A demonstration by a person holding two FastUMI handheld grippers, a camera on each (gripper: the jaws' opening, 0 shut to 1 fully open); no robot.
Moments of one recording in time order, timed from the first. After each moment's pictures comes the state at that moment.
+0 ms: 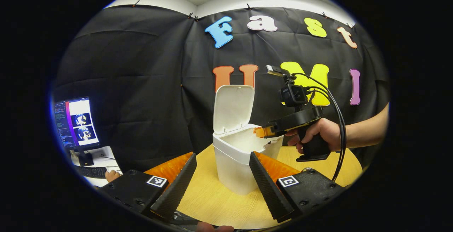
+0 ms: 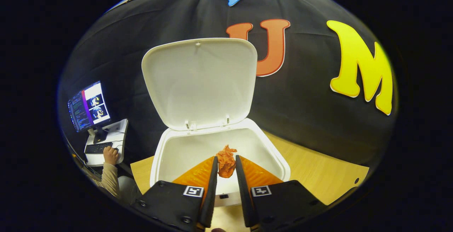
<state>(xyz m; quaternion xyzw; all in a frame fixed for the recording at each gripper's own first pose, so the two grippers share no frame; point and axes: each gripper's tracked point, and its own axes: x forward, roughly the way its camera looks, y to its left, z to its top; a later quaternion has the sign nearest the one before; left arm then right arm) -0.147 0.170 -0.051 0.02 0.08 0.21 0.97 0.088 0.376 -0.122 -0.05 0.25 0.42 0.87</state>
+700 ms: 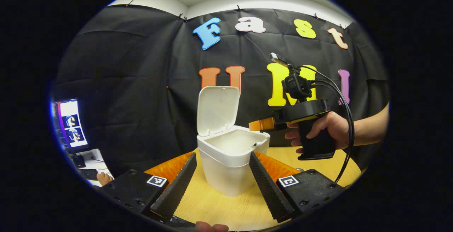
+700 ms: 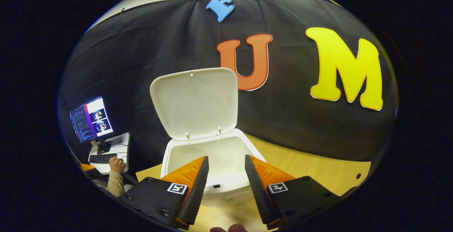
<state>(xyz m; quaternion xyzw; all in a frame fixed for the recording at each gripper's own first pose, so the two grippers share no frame) -0.121 0.136 -0.054 0.02 0.07 0.14 0.99 0.075 0.315 -0.061 0.00 0.19 0.39 0.90</state>
